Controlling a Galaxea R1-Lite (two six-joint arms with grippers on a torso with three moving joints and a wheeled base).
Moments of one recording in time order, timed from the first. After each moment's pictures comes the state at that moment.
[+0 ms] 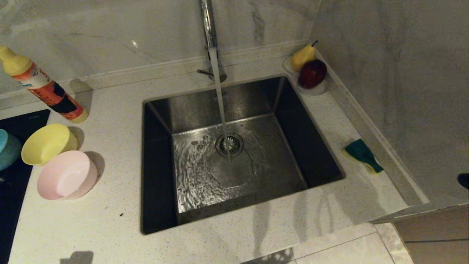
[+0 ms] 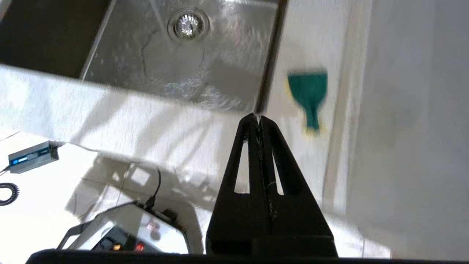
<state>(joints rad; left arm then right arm) -0.02 0.00 0.00 -0.07 0.02 0.00 0.29 0.74 -0.65 -0.01 0.10 -0.17</state>
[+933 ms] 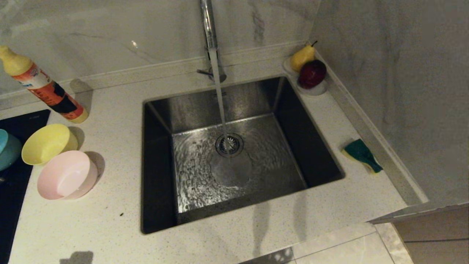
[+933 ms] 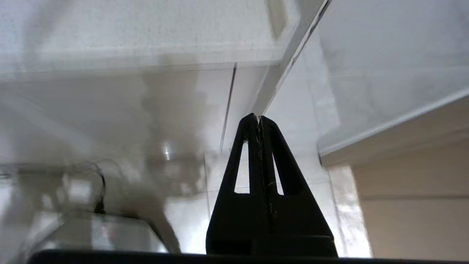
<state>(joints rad) -0.02 0.00 0.00 -0.07 0.02 0.00 0.00 0.03 -0.02 0.01 0.04 -0.10</state>
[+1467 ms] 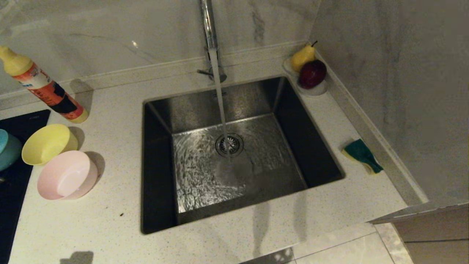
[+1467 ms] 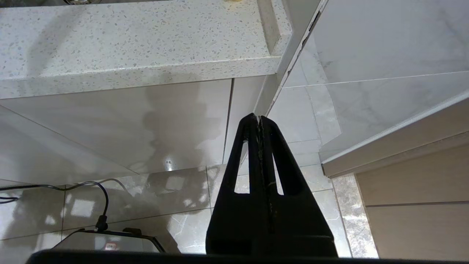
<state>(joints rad) -0.02 0.00 0.00 -0.07 0.02 0.00 0.00 0.00 0.00 0.00 0.04 -0.07</state>
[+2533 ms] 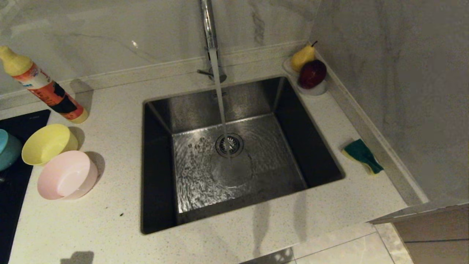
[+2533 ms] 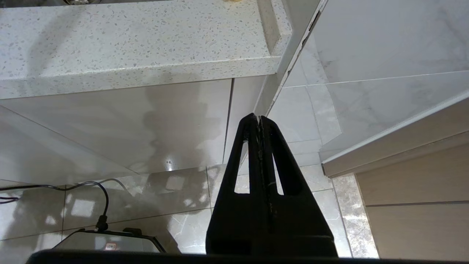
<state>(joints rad) -0.02 0.00 0.00 -0.07 0.02 0.01 0.00 0.00 0.00 0.00 0.04 -0.07</state>
